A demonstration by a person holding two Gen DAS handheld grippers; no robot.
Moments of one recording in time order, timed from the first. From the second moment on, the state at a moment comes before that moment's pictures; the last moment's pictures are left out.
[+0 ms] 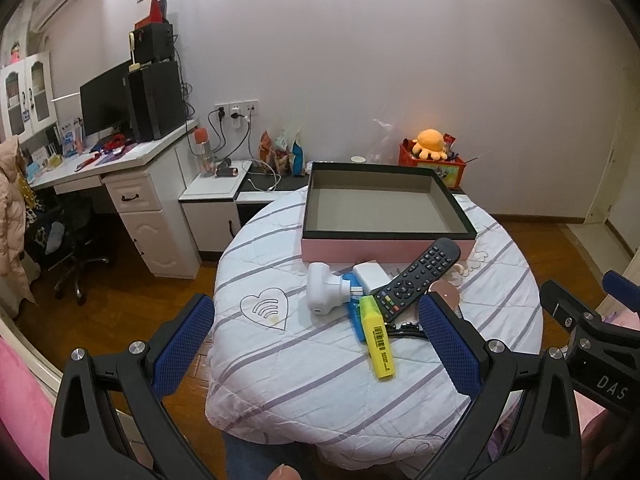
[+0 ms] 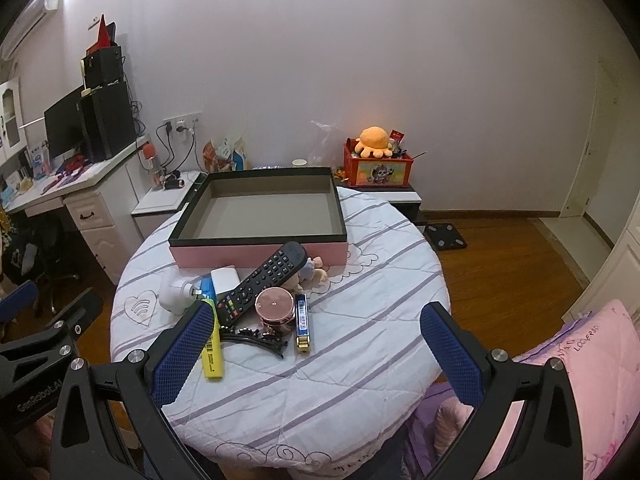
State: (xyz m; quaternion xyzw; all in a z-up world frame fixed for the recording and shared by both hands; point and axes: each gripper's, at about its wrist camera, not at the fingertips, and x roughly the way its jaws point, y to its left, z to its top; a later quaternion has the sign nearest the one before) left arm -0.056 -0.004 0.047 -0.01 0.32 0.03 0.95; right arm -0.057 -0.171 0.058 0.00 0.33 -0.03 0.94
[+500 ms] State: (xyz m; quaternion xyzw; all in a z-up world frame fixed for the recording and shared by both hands) left arm -0.055 0.000 0.042 -0.02 0.33 0.03 0.94; right arm -0.058 -0.168 0.059 0.00 0.33 -0.03 0.94
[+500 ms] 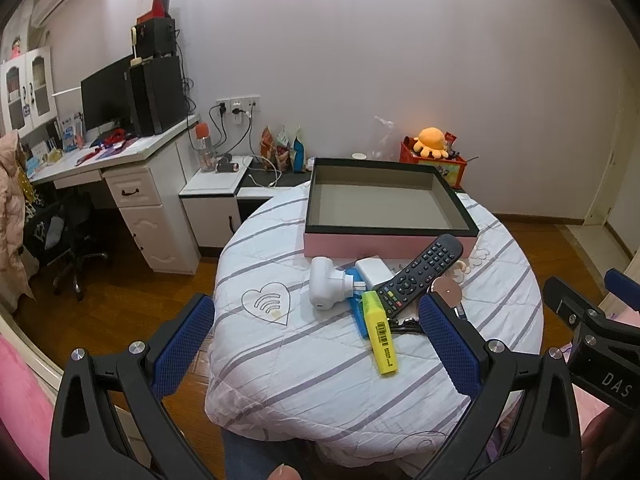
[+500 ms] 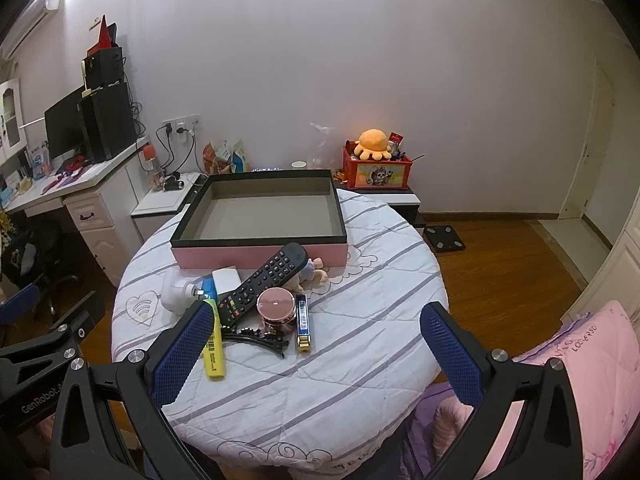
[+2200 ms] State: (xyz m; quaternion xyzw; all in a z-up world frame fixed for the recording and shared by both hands) left arm 0.058 0.012 -0.062 -0.02 0.43 0.03 0.90; right arm 0.074 -0.150 -0.077 0.00 0.46 0.09 0.88
